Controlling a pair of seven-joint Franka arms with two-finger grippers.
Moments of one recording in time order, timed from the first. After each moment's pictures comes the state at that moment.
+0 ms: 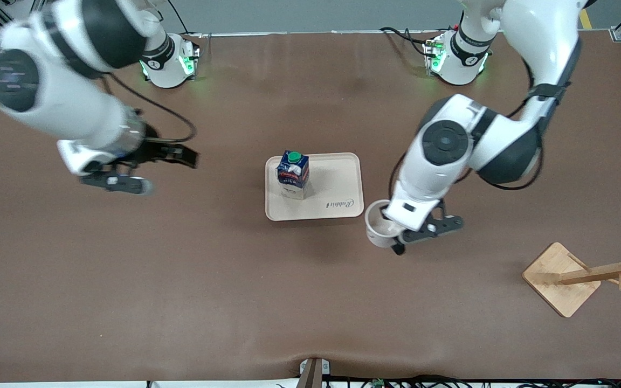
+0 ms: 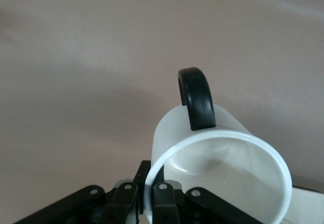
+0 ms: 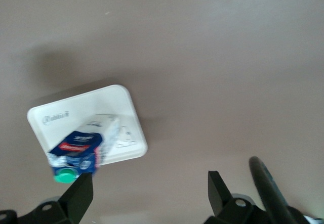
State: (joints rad) left arm -0.01 0.52 -0.56 -1.45 0.35 1.91 -0.86; right arm 0.35 0.25 0.08 -1.48 0.16 1.63 0.63
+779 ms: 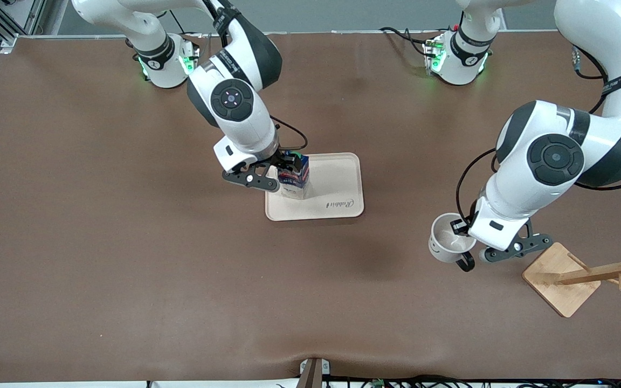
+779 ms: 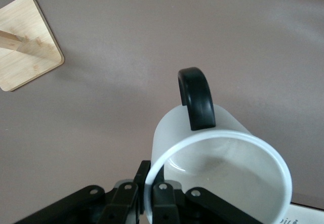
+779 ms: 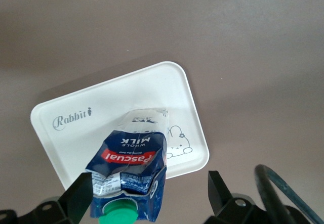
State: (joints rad) left arm 0.16 0.48 -0.56 -1.44 0.35 1.87 -0.68; right arm 0.62 0.39 0.07 -1.63 0.09 1.98 0.92
